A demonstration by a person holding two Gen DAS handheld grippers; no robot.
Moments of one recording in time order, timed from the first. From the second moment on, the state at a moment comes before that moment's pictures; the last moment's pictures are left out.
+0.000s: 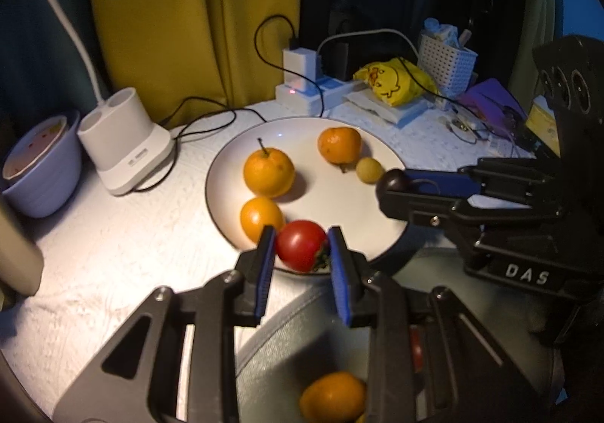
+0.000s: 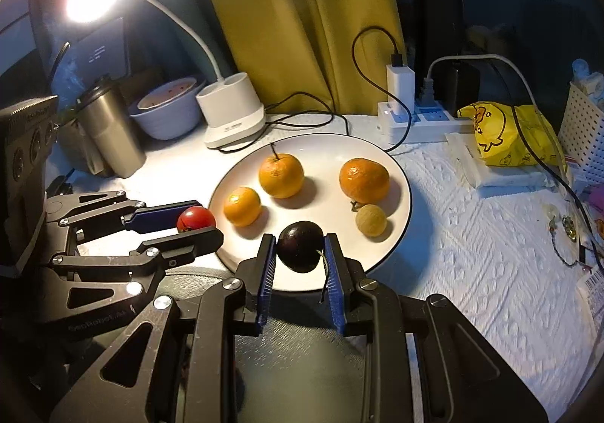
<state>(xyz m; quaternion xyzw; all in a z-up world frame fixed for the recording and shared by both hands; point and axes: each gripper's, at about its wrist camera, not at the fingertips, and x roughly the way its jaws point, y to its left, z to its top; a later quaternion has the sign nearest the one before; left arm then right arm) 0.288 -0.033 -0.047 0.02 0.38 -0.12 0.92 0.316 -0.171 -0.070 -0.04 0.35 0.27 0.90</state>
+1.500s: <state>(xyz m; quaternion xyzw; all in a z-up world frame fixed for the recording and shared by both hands) 0.240 -0.033 -0.013 0.00 0.34 -0.13 0.93 0.280 -0.174 -0.048 -0.05 0.32 0.24 0.91</state>
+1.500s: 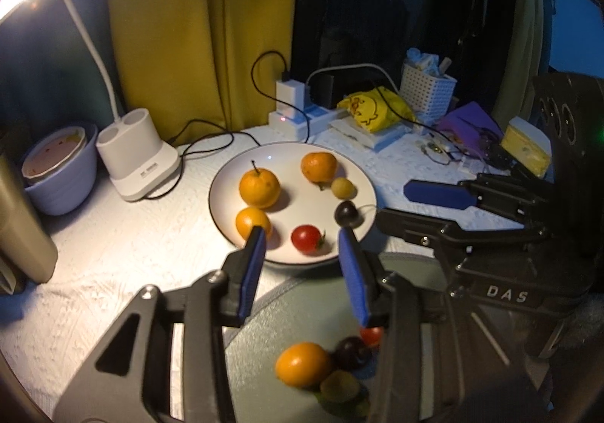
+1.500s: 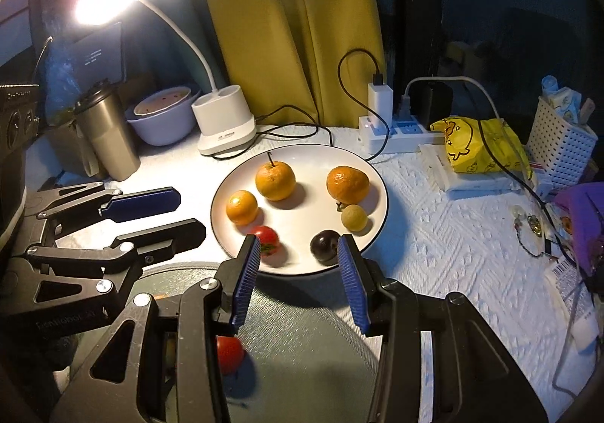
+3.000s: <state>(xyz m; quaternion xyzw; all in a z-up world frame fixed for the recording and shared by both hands) 0.151 -0.025 -0.053 -0.01 0.38 -0.11 0.92 0.197 -0.173 -0.072 -0.06 0.35 0.25 0.90</state>
